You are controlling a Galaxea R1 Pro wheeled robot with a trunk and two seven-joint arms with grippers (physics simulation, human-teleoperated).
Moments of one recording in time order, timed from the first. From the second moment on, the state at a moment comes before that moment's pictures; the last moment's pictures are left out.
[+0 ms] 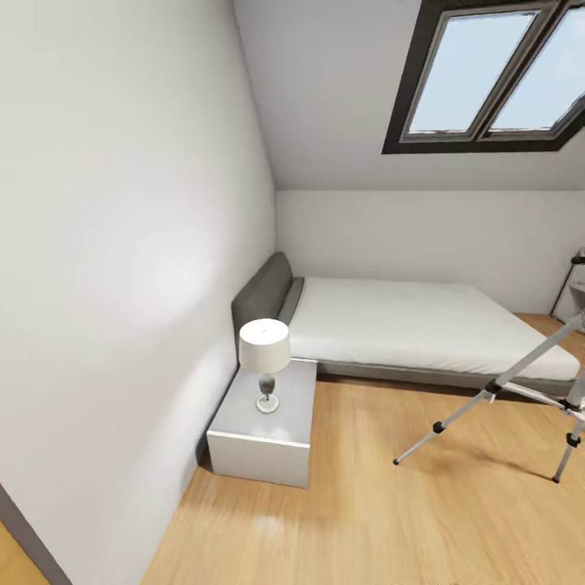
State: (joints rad) left arm 0.01 0.01 0.03 -0.10 0.55 -0.09 0.01; right arm 0.00 -0.15 0.01 -0.20 0.16 -0.02 -0.01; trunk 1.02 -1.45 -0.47
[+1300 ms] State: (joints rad) left arm 0.01 0.01 0.03 -0.10 0.55 -0.09 0.01; right arm 0.00 -0.15 0.01 -0.21 0.16 -0.03 -0.01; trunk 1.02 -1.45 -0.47
